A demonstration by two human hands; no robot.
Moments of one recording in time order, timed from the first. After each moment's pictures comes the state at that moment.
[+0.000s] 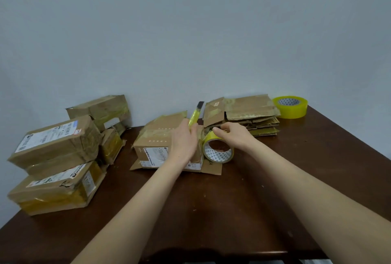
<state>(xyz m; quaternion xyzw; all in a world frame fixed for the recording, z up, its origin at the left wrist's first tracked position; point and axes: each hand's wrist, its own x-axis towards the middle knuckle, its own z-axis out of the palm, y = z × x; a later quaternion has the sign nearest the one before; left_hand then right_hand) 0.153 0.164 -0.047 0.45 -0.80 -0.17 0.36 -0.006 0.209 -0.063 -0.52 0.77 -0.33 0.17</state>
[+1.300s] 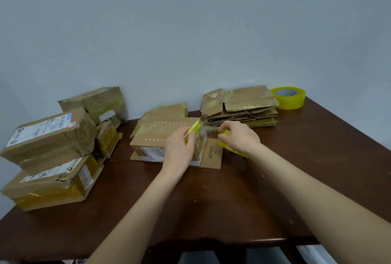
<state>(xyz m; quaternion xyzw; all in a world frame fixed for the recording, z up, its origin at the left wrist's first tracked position) 0.181 0.183 -0.073 0.41 -0.81 -0.18 0.38 0.013 0.231 -0.073 -0.49 0.82 -0.28 0.12</state>
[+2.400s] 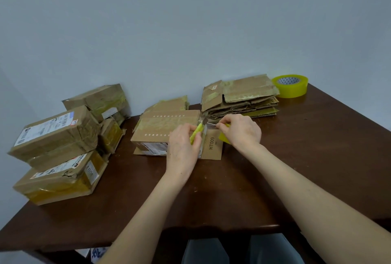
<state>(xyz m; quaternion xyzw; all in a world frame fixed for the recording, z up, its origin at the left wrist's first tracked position) 0.179 0.207 -0.084 0.38 -0.83 -0.07 0.39 0.027 0.243 -0.080 -0.44 0.83 -0.33 0.03</state>
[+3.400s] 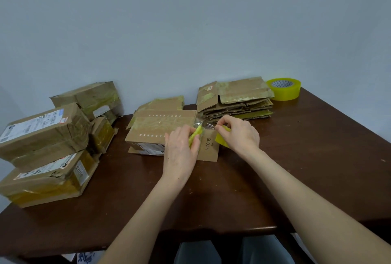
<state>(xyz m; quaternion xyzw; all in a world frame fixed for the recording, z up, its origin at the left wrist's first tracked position) 0.179 0.203 -0.096 0.36 -0.84 -0.06 0.40 0.019 0.244 -0.095 -0.45 0.81 -0.36 0.03</state>
